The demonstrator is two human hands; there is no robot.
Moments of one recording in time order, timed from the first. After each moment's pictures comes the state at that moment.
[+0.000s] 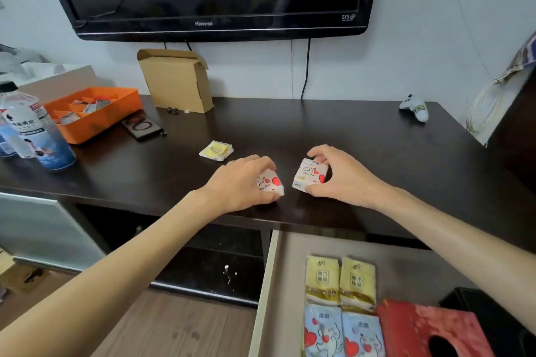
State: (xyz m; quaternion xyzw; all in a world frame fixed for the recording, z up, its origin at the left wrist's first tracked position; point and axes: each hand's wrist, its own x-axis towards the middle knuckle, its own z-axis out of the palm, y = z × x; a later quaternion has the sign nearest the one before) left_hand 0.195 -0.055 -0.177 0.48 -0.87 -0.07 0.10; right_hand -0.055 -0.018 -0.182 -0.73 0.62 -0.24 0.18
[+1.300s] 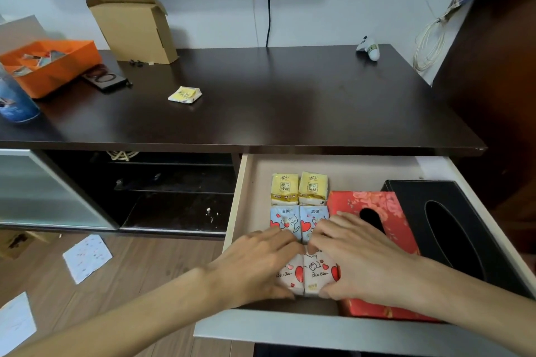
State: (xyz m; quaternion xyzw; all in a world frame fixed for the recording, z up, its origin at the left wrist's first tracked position) left_hand 0.181 0.192 -0.283 0.19 -0.98 -0.07 0.05; right_hand -0.040 0.262 -0.246 -0.83 0.54 0.05 0.08
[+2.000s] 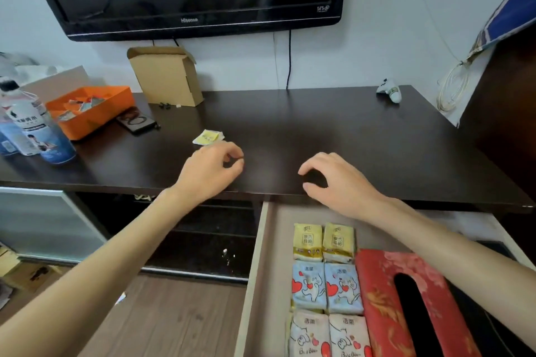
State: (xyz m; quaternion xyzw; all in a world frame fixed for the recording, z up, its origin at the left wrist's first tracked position) left_hand 0.227 -0.002 -0.176 0.49 -0.83 -0.07 0.26; right_hand -0.049 0.086 -0.195 -0.75 0.60 -0.26 0.10
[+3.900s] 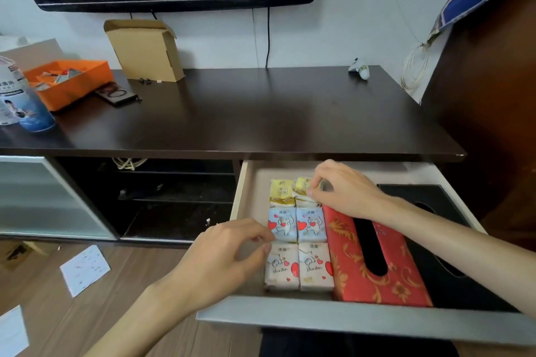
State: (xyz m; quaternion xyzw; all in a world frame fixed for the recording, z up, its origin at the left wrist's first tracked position) left_hand 0.220 0.227 -0.227 0.39 -0.87 -0.22 0.19; right_hand -0.075 0.183 -0.234 -0.73 0.66 -0.15 0.11
